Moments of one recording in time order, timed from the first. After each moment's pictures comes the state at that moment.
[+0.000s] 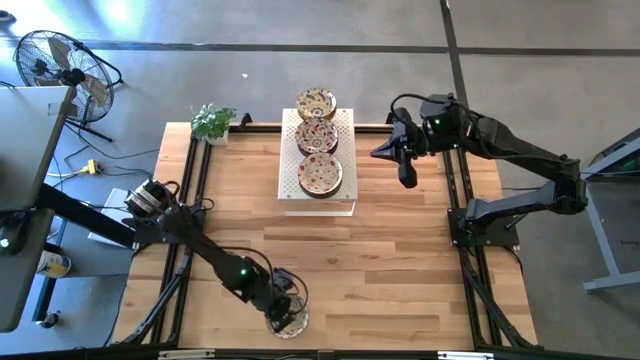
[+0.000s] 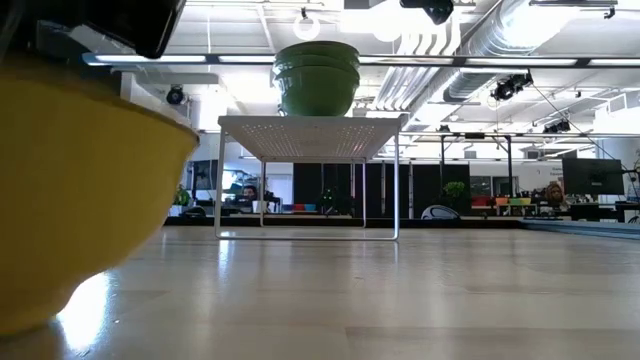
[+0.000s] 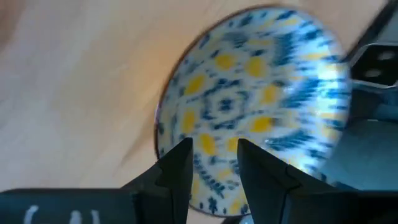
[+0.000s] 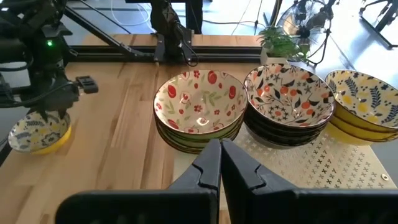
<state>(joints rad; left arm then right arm) -0.64 1.77 1.21 -0.55 0.04 -1.34 -0.39 1.16 1.33 -0.67 -0.31 -0.18</state>
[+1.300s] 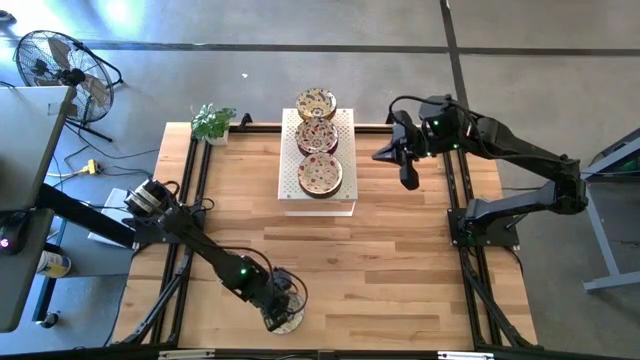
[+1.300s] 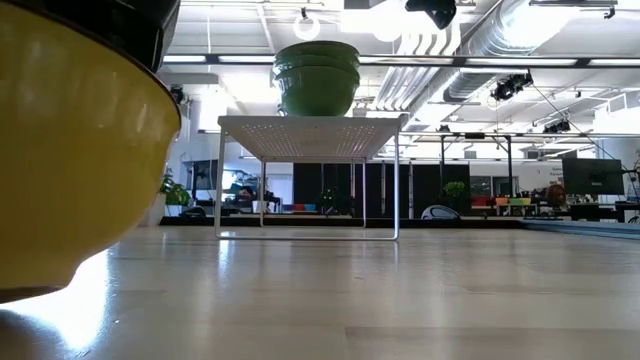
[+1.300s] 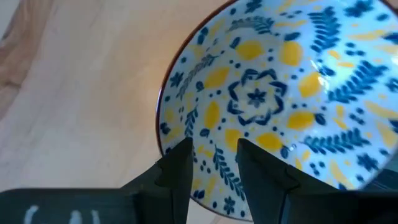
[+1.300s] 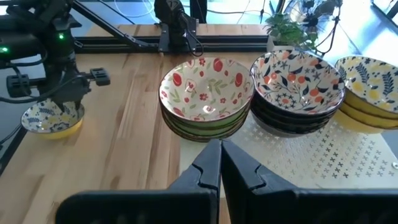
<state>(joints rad) -0.64 1.77 1.18 -0.56 0.04 -1.21 -0.39 1.16 1.33 -0.71 -0.32 -0.18</state>
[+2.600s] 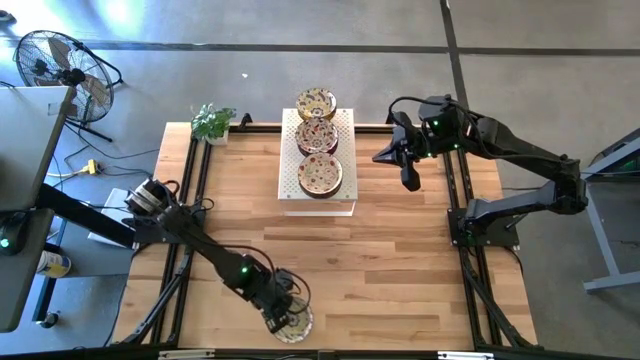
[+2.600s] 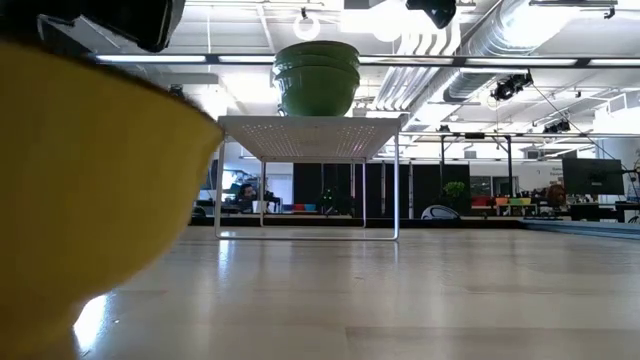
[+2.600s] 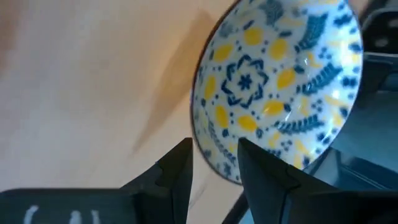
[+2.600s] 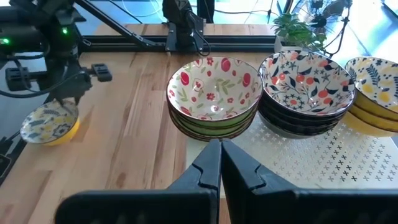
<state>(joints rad) -0.63 1.77 1.24 -0.61 0.10 -1.24 -0.39 1.16 1.33 -0.72 -0.35 -0.19</state>
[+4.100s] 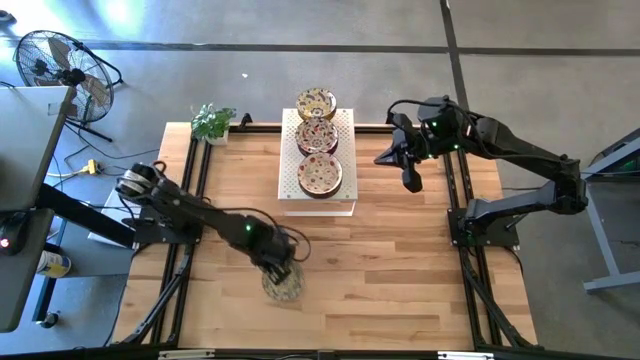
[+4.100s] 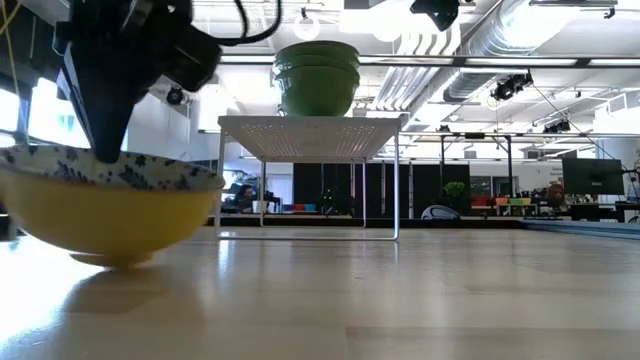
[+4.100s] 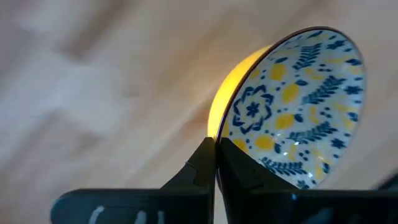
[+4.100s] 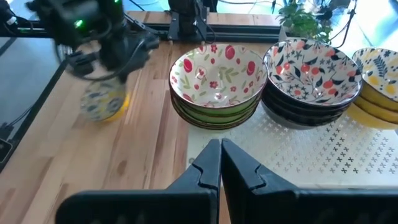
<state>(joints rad) -0.38 1.62 1.16 -0.89 0.05 -1.16 -0.39 1.16 1.33 -0.76 -0.35 -0.23</state>
